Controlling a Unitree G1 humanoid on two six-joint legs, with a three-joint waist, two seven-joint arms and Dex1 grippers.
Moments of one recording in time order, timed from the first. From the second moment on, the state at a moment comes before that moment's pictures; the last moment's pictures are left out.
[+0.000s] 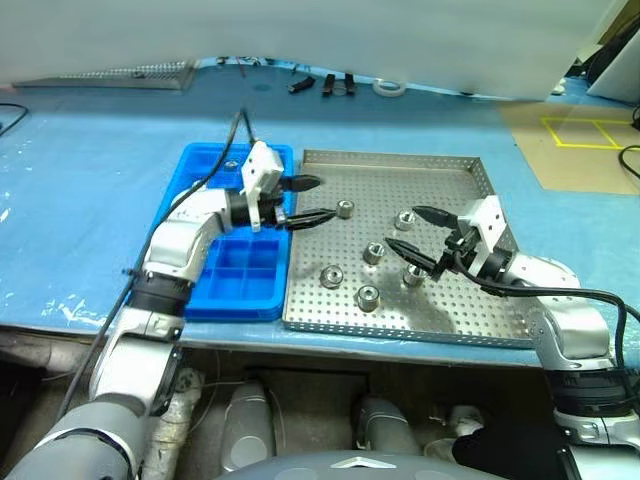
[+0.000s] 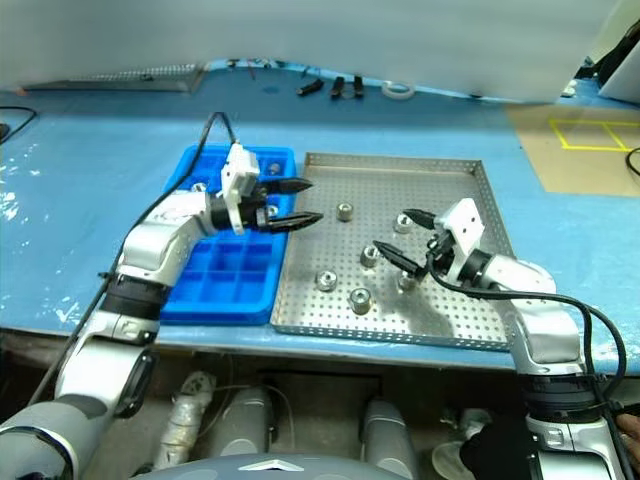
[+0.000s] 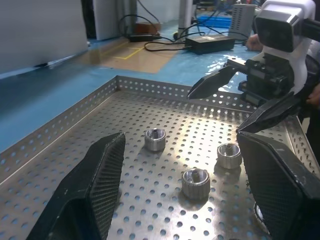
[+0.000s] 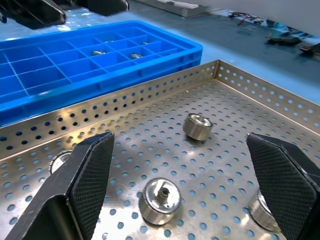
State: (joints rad) left arm -0.78 0.35 -0.13 0.27 -0.37 0.30 -1.14; right arm -0.19 -0.59 -0.11 -0.21 0.39 0.34 0.81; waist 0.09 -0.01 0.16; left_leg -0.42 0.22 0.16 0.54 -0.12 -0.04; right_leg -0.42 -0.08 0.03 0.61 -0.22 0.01
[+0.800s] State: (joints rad) left arm -0.98 0.30 -0.39 0.88 -0.04 -0.13 -1.59; right arm 0.21 -0.58 -0.18 -0.63 0.43 0.44 0.63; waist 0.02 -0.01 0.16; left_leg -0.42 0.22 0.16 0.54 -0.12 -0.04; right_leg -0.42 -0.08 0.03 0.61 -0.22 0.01
